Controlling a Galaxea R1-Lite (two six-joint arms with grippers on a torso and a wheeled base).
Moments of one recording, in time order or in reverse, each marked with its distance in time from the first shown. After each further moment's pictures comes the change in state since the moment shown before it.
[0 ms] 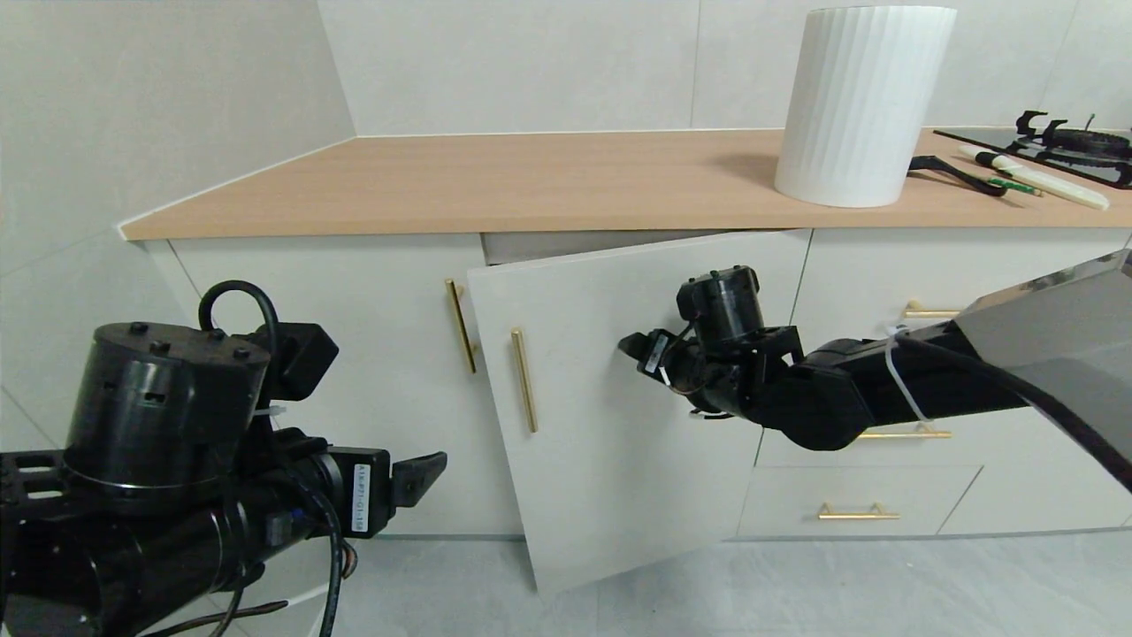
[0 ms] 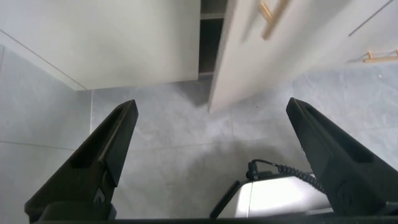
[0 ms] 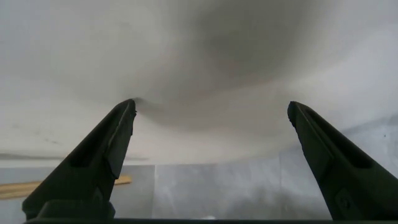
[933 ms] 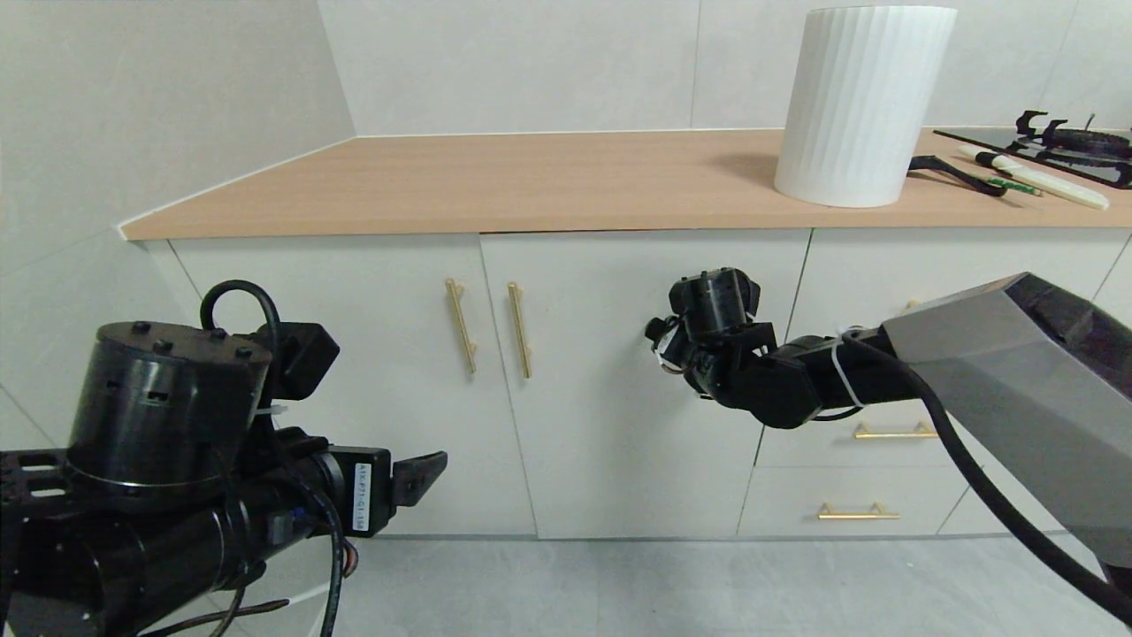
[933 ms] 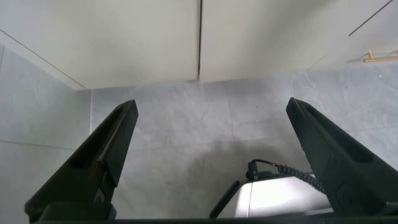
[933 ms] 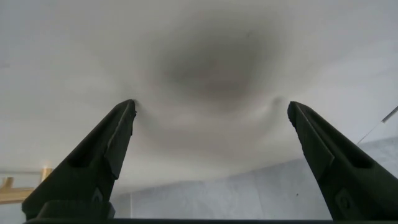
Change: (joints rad) left arm 0.003 0.003 -0.002 0.000 -0.002 0.000; right arm -0.070 0.150 -0.187 0.009 -0.213 -0.003
